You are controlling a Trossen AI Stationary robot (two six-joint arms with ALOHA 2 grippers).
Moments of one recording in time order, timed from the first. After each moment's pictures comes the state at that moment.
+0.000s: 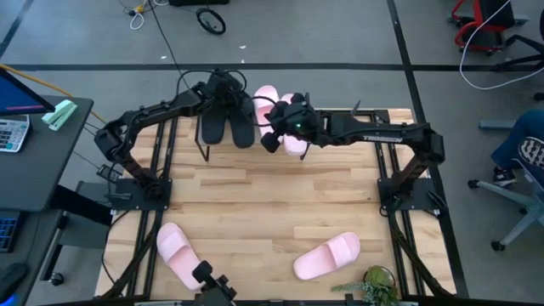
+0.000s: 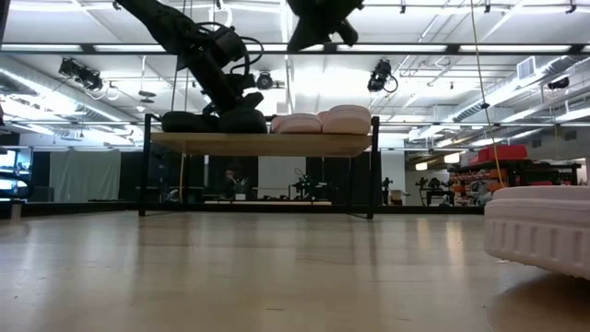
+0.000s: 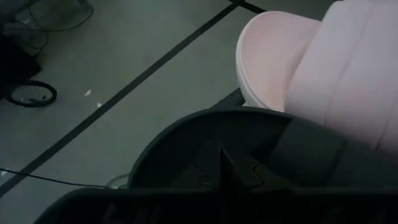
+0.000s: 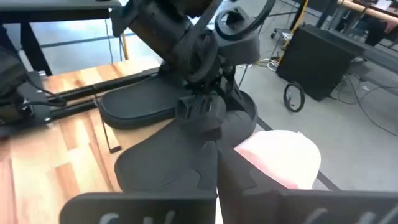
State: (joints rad) left arm 0.72 1.62 1.21 -0.25 -0.17 0.06; right arm -0.18 1.68 1.58 -0.34 0.45 0.11
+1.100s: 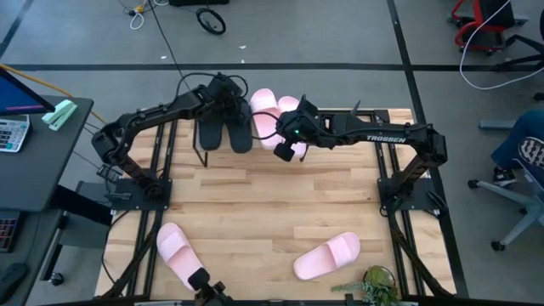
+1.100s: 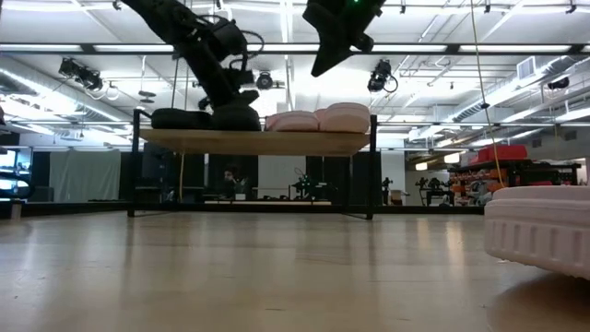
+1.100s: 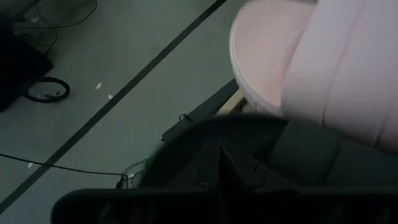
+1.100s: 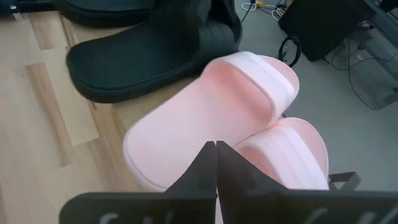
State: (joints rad) left arm 0.67 1.57 1.21 -0.36 -0.24 0.09; right arm -0.16 1.66 1.58 -0.67 0.44 0.07
